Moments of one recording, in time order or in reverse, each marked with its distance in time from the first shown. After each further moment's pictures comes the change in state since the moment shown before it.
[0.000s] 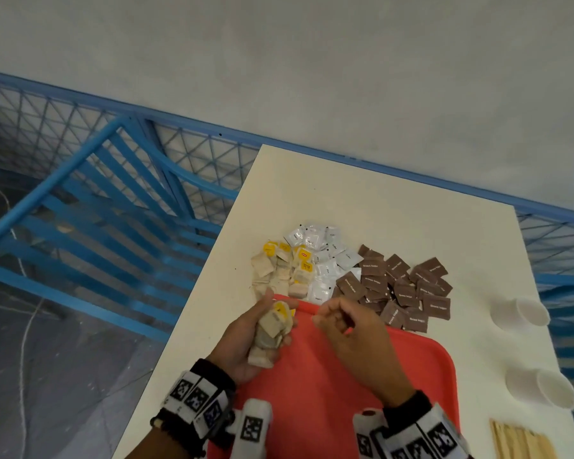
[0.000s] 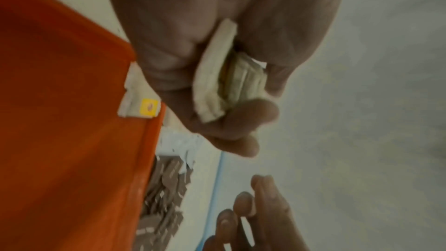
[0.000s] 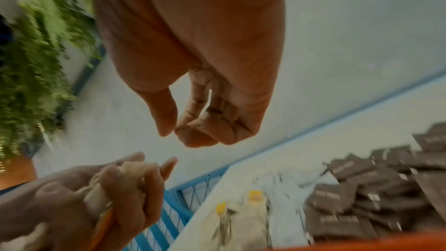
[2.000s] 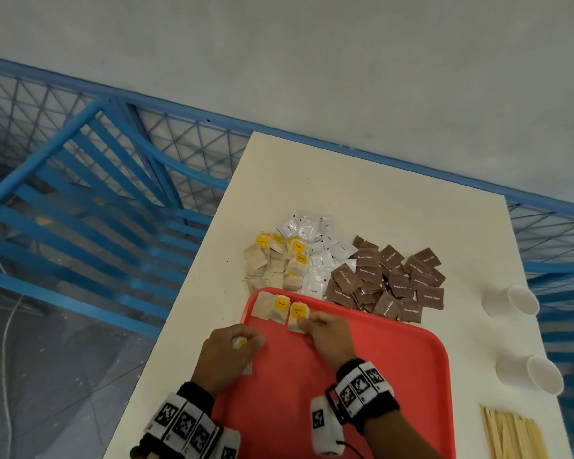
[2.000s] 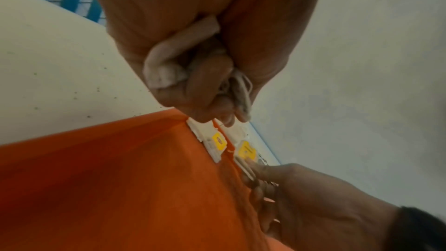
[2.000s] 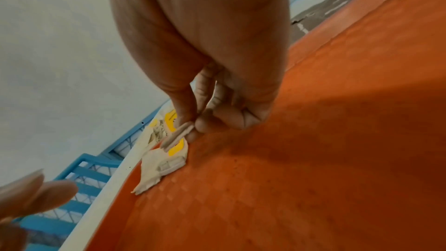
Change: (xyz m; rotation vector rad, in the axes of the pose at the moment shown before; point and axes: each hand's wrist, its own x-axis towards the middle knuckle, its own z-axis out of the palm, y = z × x) left_hand 0.013 -0.039 -0.082 1.091 0.422 0.330; right_hand 0.025 0.105 0.064 0.185 0.012 0.618
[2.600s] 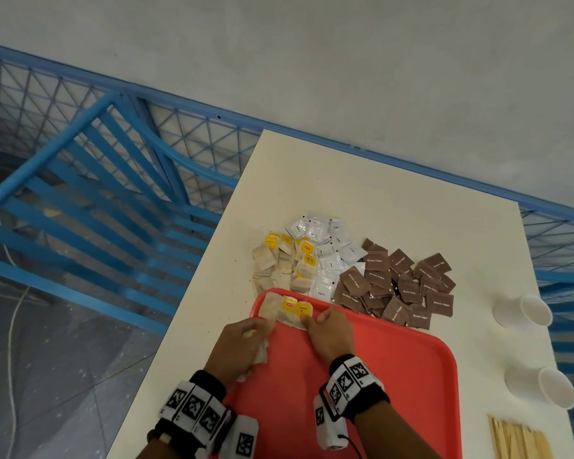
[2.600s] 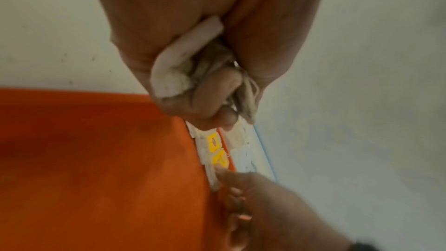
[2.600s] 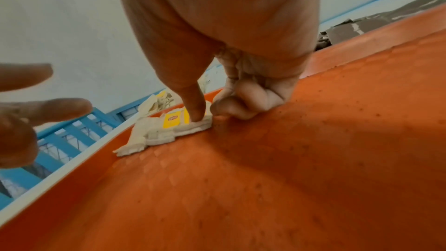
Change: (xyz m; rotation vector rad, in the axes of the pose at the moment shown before) left_hand 0.004 0.023 0.001 -0.270 -0.081 -0.160; right_hand 0.017 -0.007 0.016 -0.378 0.171 0.010
